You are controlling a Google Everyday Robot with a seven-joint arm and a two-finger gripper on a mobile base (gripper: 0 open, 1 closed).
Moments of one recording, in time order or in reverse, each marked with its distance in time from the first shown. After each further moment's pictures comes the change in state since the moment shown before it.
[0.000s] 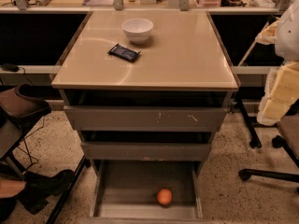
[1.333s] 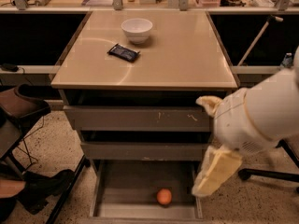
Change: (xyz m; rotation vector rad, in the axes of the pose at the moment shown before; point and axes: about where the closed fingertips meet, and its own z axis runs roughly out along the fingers) arm -0.071 0.119 0.095 -0.094 -0.311 -0.073
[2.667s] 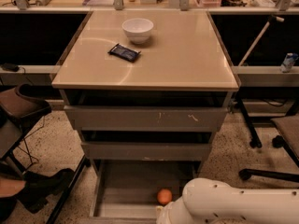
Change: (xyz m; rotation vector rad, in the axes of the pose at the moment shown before) arm 0.080 0.187 0.316 -0.436 -0.026 0.348
